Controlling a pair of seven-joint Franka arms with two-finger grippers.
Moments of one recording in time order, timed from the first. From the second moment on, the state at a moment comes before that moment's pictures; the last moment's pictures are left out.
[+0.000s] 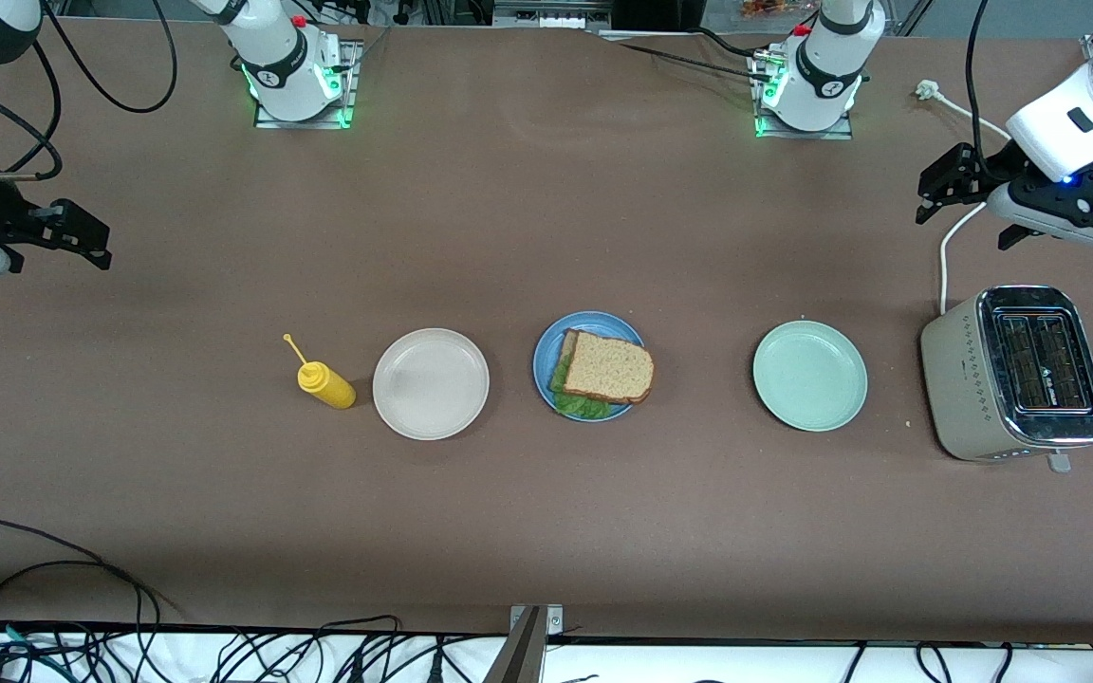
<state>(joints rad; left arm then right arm) 0.05 -0.08 -0.13 -1.72 -0.05 1.66 0.22 0.12 0.02 -0.11 -1.66 -0.06 1.75 -0.07</state>
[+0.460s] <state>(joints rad) 0.08 -0.08 -0.12 -1.72 -0.05 1.64 0.20 0.12 0.02 -0.11 -1.66 -0.06 1.74 -0.07</state>
